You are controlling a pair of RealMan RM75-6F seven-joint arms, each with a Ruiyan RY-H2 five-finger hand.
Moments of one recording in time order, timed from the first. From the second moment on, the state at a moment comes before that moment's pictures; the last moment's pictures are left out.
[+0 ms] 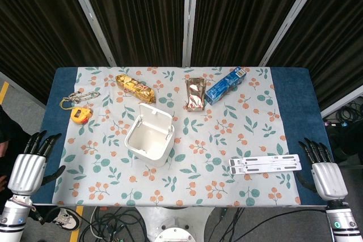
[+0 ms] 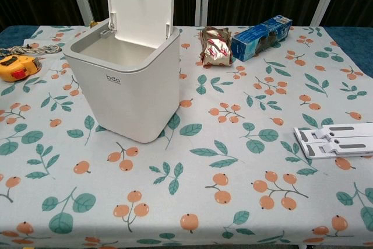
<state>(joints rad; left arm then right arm) -0.10 -1.22 -0.03 -1.58 1.62 1.58 0.10 0.09 -1.24 0.00 -1.40 -1.57 1.45 0.10</state>
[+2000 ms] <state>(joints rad) -0.81 -1.13 -0.27 -1.80 1.39 0.86 0.05 0.10 -1.27 0.00 -1.28 -1.53 1.40 0.21</state>
